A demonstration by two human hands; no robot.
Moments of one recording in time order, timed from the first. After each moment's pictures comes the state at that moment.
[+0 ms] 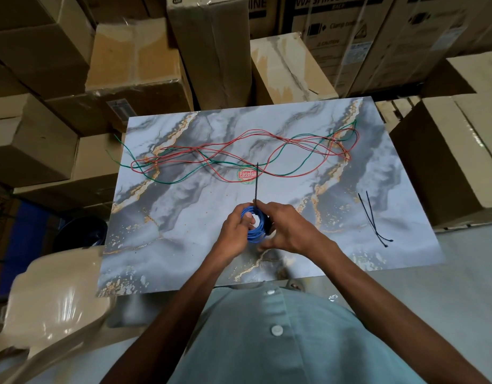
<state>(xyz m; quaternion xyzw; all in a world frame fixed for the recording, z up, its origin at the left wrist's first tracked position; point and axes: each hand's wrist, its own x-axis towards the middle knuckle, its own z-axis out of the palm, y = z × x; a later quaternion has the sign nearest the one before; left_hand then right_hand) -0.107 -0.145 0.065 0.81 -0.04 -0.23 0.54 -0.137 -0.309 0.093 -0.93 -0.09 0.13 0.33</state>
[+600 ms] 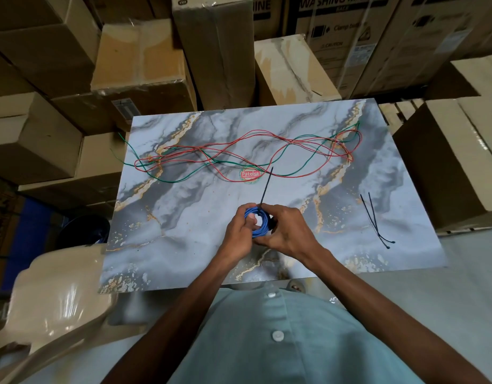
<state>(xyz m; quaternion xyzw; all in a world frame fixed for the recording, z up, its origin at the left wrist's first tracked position) -0.118 -0.149 0.064 0.79 -0.01 -0.21 0.57 -0.147 -0.295 0.081 -0.92 -0.02 0.02 0.40</state>
